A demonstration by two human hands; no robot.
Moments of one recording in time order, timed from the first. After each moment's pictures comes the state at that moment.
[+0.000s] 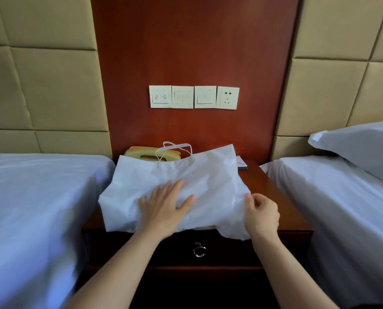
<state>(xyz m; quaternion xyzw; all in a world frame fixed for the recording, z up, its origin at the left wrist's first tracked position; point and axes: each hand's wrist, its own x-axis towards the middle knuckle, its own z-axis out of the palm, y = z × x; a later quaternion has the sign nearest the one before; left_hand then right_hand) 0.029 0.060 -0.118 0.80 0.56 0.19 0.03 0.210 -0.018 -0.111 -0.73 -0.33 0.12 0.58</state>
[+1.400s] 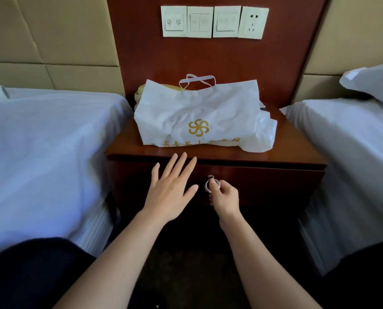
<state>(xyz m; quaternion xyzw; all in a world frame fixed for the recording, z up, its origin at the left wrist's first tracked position) -0.009 -0.016 -0.193 0.85 0.51 0.13 0.00 0.128 -0.038 -0.230 -0.66 -0.36 0.35 0.56</state>
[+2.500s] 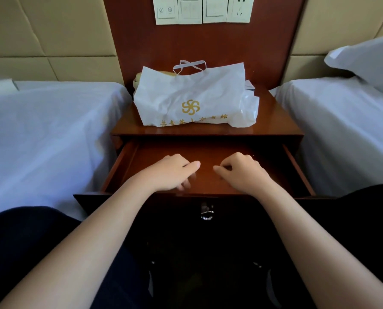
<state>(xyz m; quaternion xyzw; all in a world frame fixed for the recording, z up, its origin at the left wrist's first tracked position) -0.014 -0.090 -0.121 0.81 0.50 0.04 0.31 0.156 -0.139 -0.133 -0.73 -0.63 0.15 0.19</state>
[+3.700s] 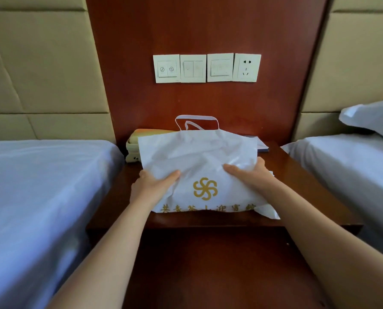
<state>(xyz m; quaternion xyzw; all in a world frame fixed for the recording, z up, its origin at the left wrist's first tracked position) -0.016 0.156 -0.130 0.60 0.66 0.31 0.32 0.215 0.079 -0.095 -0.78 -0.40 0.29 0.39</state>
